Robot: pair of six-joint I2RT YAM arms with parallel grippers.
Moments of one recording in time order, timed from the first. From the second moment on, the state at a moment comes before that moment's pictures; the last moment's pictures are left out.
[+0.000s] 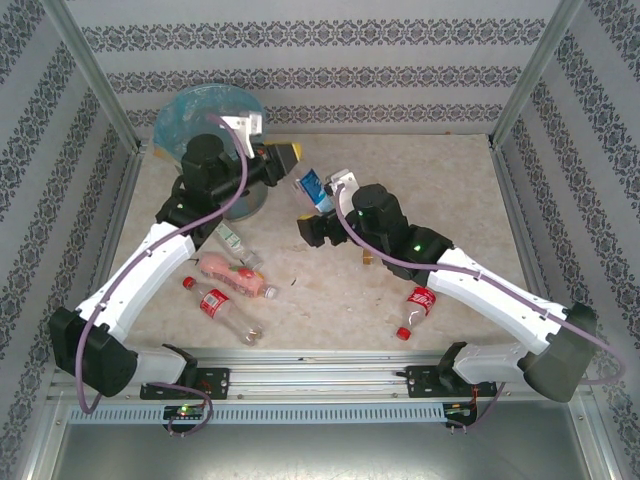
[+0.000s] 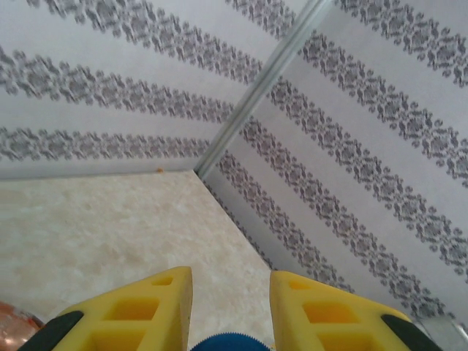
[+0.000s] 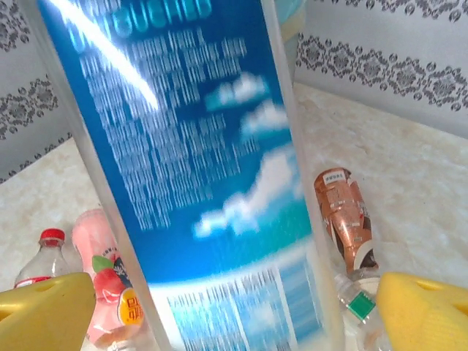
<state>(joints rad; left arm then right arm) -0.39 1.33 1.29 0.00 0.39 -0.54 0.82 1.25 1.13 -0.29 0.09 0.18</state>
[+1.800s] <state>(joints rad) 0.05 1.86 1.60 -0.09 0.03 -0.08 0.81 1.25 1.14 -0.27 0.14 0.17</state>
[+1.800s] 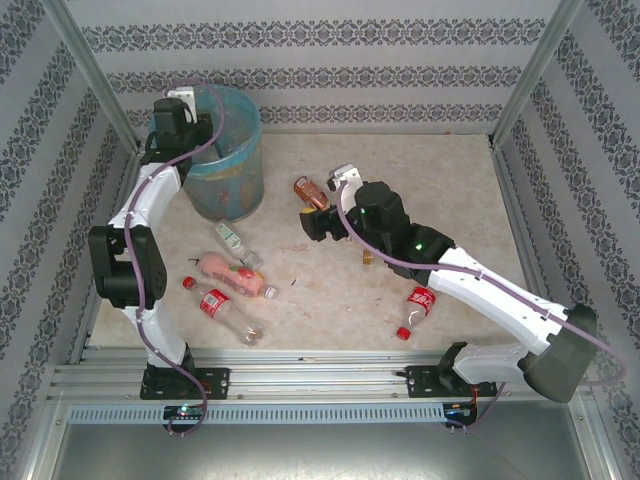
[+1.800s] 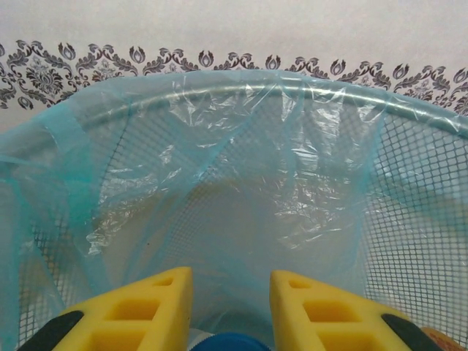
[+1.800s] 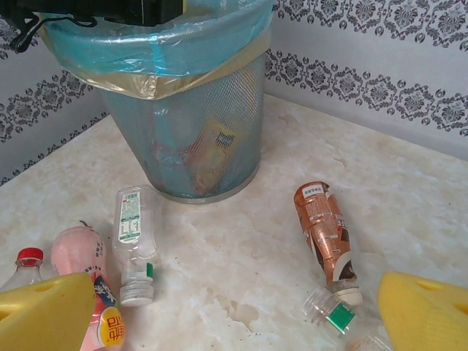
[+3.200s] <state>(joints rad) 0.07 1.75 1.66 -0.14 0.13 -0.19 0.81 1.30 1.16 -0.28 0.11 0.24</state>
